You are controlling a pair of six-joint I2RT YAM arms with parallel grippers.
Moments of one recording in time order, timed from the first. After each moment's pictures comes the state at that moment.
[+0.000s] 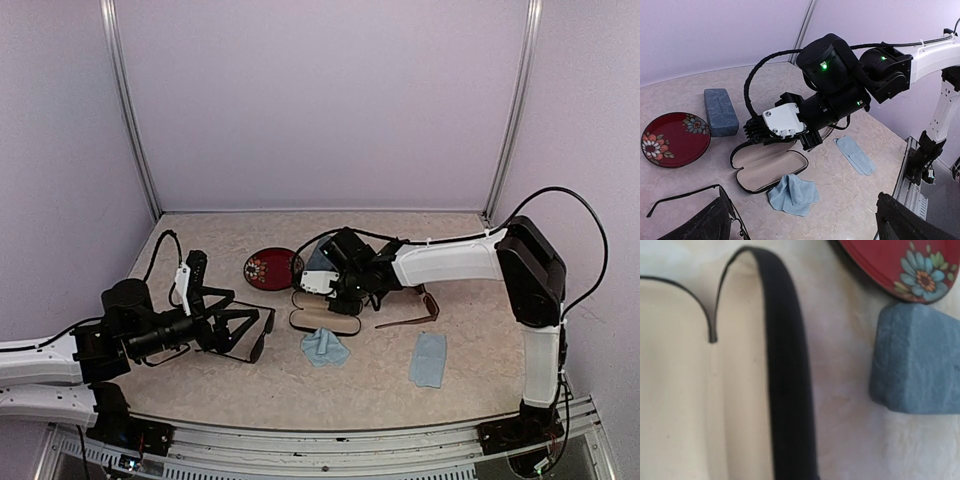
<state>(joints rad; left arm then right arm) -0.92 0.77 0.35 0.28 0.00 -0.32 0.90 2.05 1.45 -0.33 0.17 -0.65</state>
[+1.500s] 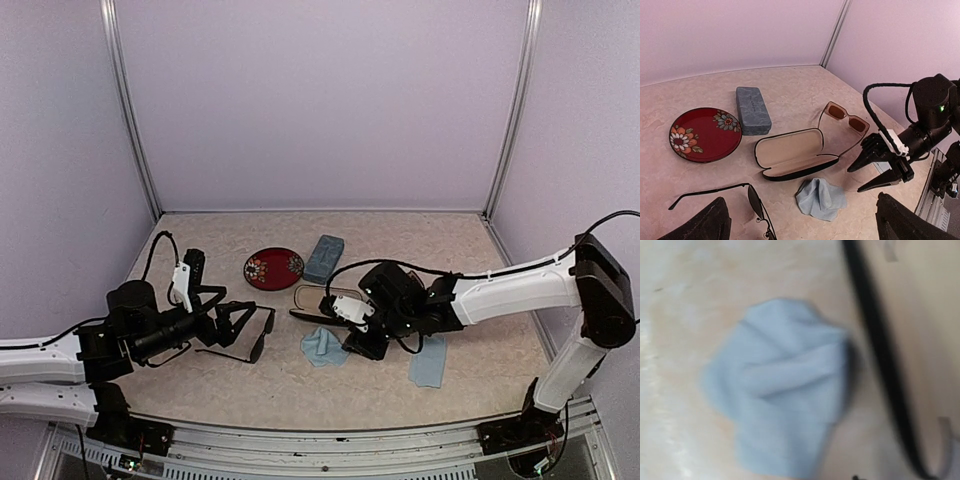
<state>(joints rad) -0.92 0.80 0.34 0.28 -0.15 -0.33 1.00 1.65 0.95 -0.18 -0.02 -0.20</state>
